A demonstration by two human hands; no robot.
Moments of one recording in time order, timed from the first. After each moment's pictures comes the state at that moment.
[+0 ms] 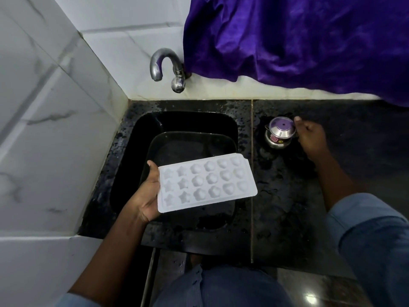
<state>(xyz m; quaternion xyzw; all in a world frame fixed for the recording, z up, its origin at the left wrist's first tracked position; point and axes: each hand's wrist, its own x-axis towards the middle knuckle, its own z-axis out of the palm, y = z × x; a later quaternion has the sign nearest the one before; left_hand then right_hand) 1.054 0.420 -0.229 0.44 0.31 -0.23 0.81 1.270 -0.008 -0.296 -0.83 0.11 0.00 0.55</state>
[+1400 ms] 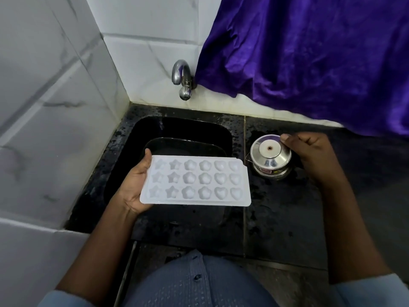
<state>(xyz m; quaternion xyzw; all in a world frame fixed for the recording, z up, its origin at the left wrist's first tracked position) 1.018 0.445 -0.177 0.37 0.20 -0.20 0.88 1.115 0.052 -0.117 -0.76 -0.07 0.02 0.65</state>
